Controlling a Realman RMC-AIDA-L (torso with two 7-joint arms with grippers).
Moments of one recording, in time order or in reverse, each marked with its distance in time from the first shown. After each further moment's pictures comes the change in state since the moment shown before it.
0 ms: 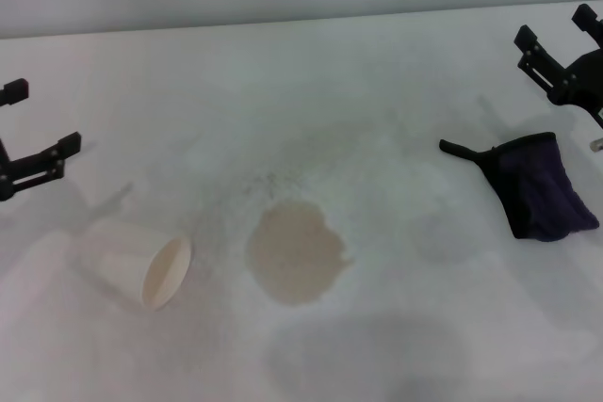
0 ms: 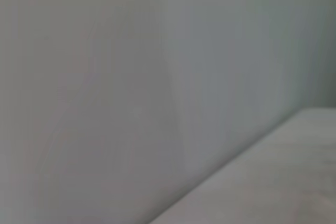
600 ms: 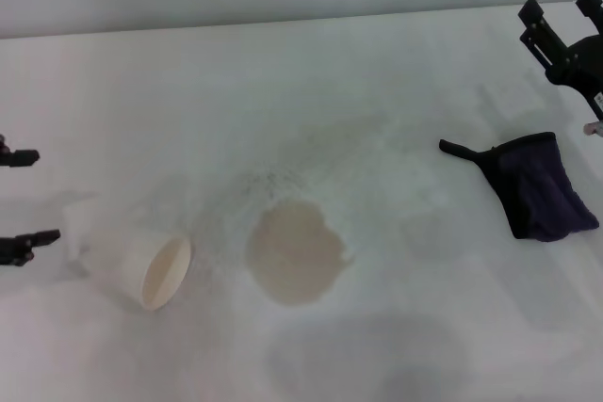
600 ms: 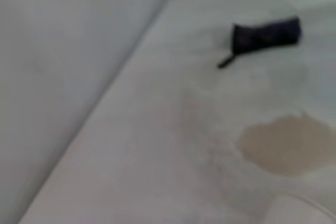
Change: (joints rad) left arm -0.076 0.002 -0.206 0.347 0.650 0.370 -0.172; right arm 0.043 0.009 0.079 0.125 0.067 0.065 -0.001
